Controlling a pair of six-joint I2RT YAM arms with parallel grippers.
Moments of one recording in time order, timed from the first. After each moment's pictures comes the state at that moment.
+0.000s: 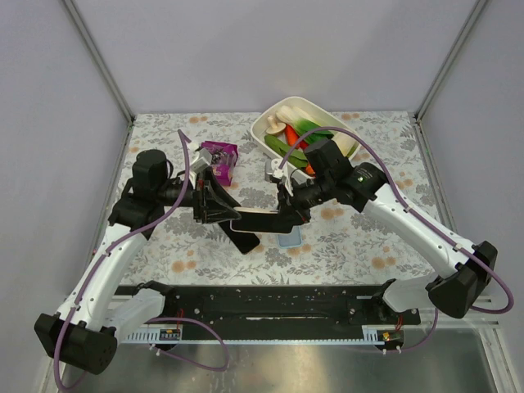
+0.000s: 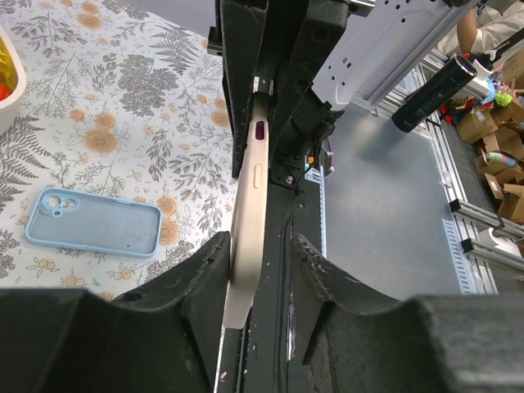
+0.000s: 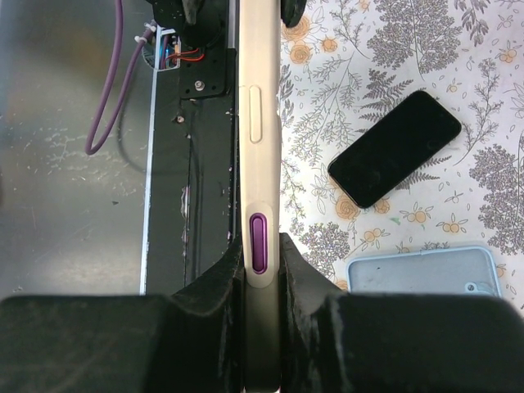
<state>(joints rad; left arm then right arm) -0.30 0.96 0.99 -0.37 1.24 -0.11 0.74 1.36 1.39 -0.81 -0.81 -0.36</state>
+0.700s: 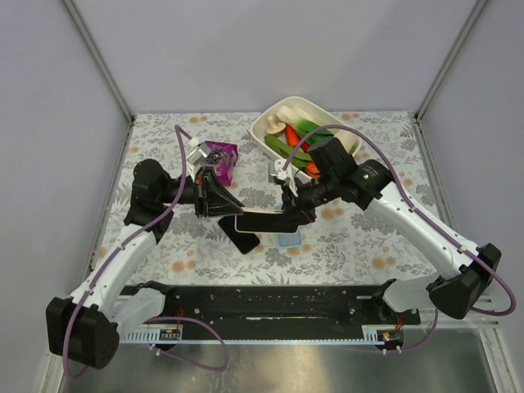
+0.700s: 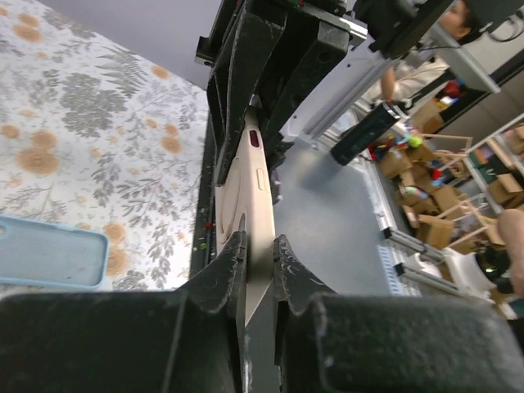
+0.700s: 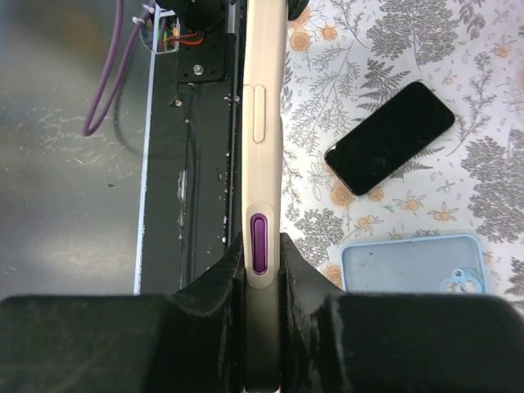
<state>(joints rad) -0.28 0.98 0.78 0.25 1.32 -0.62 0.73 1.35 1.41 -0.88 -0.81 -0.43</state>
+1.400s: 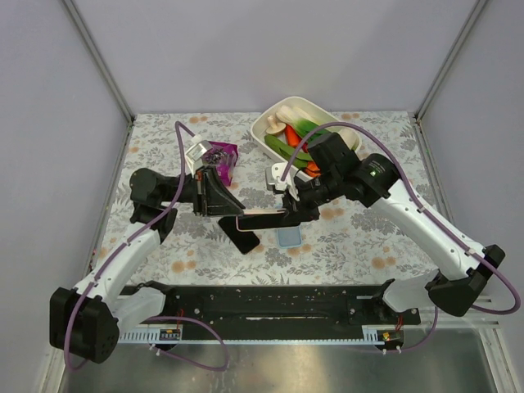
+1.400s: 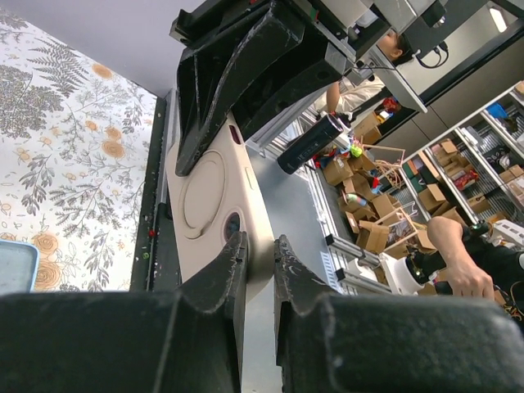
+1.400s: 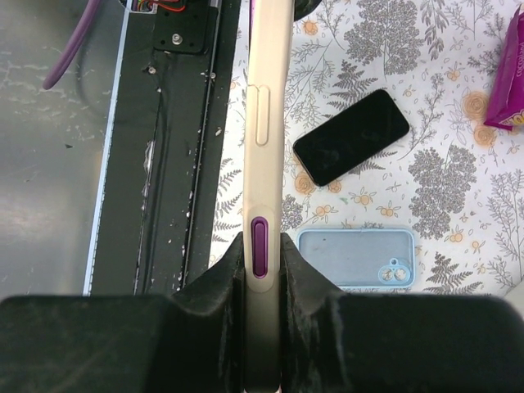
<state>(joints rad) -0.30 1.04 0.73 0.77 1.37 -1.16 0.79 1.37 1.58 -1.05 -0.70 -0.64</state>
